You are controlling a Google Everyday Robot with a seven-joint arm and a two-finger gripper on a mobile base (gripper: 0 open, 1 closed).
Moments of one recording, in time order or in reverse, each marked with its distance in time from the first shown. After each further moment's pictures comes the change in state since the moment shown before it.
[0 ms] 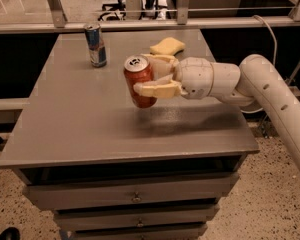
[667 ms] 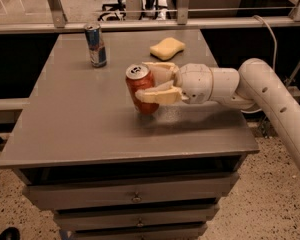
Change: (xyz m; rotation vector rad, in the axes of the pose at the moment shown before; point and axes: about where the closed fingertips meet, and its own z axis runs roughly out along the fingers) arm 0.019 0.004 -0.005 -0.009 0.038 0.047
